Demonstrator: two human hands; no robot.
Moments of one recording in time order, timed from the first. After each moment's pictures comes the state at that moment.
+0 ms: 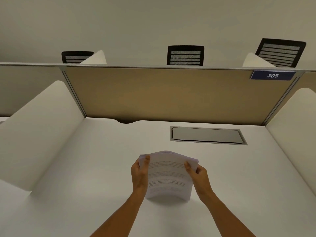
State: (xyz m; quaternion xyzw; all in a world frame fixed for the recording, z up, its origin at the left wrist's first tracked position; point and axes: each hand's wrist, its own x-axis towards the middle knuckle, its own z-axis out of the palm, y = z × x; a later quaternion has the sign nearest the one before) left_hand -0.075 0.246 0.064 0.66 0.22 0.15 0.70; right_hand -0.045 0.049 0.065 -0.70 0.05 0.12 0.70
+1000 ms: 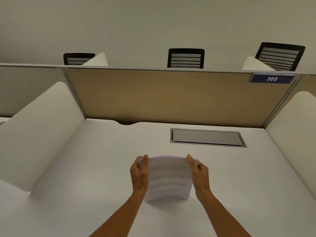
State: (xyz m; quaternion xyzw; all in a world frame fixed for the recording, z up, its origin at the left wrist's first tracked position) left_hand -0.074 0.244 0.067 0.71 0.21 0.22 0.64; right_hand -0.041 0.061 0.080 -0.72 0.09 0.03 0.69
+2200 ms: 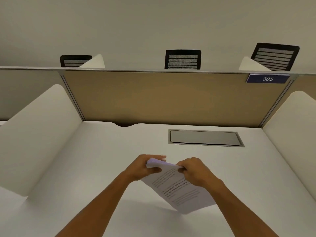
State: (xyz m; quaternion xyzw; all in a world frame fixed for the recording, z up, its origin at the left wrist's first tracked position) left_hand -0.043 0.285 0.103 0.88 -0.07 -0.14 0.45; right_hand -0.010 0.043 0.112 -0.94 -0.25 0.15 0.19
